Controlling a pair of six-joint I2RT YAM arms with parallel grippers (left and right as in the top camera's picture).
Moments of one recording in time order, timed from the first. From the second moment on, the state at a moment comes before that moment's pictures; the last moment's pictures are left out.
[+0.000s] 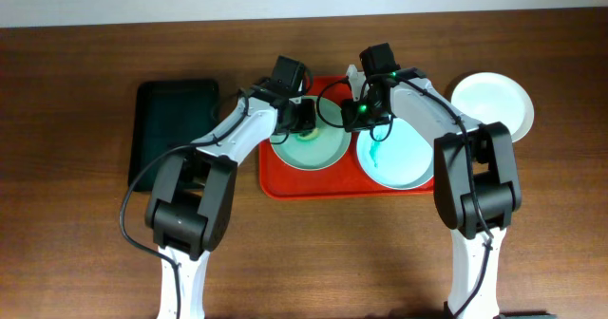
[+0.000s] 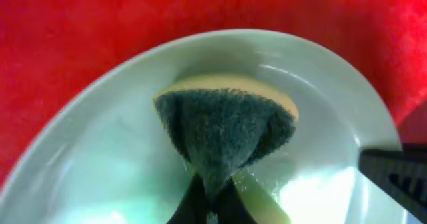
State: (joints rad) left arm -0.42 2.21 1.61 -0.53 0.14 -0.43; right arm 0.24 2.23 1.63 -0.70 -0.32 0.07
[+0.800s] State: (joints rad) left arm -0.47 2.12 1.55 -0.81 -0.28 -0.43; right arm 0.25 2.23 1.63 -0.70 -0.33 0.07
